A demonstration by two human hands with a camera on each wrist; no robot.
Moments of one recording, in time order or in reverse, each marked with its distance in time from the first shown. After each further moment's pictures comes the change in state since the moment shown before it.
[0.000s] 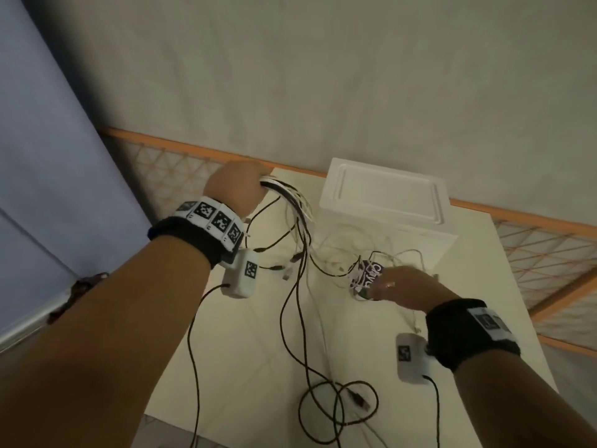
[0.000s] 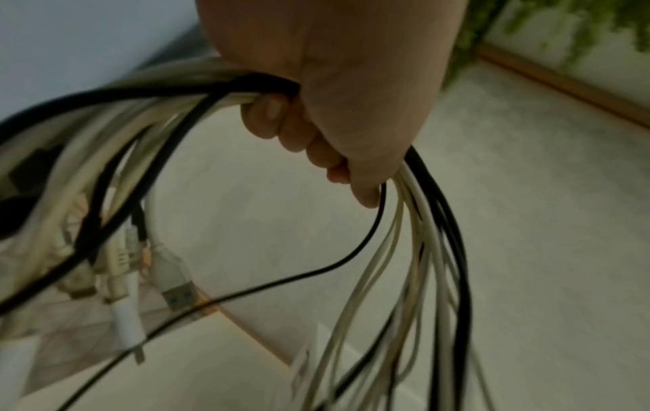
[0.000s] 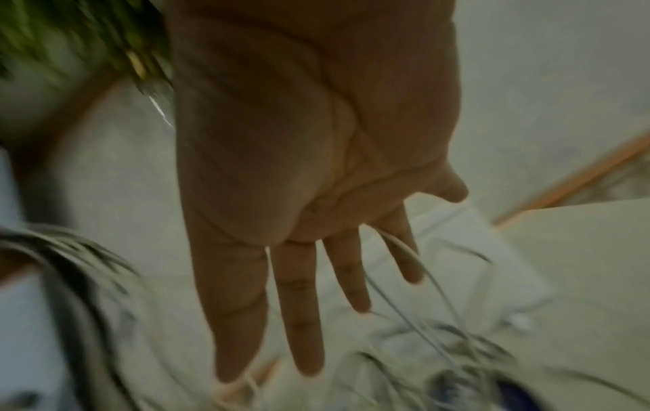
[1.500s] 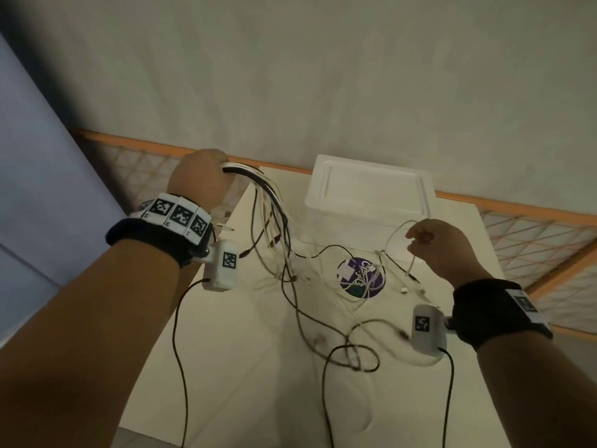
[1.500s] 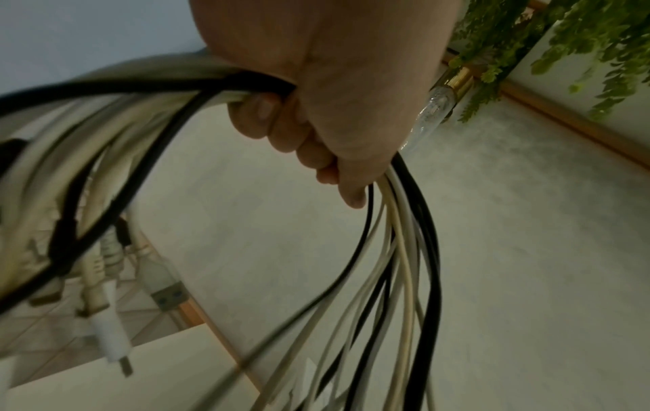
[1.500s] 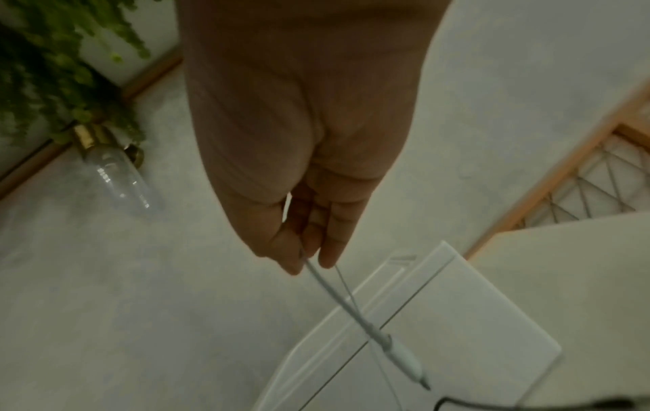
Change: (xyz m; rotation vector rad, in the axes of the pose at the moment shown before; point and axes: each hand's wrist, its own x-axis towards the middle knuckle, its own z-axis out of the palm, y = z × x) left_hand 0.015 -0.014 -0.006 -0.134 0.110 -0.125; right_hand 0.008 0.044 -0.049 0.348 0.633 -0.099
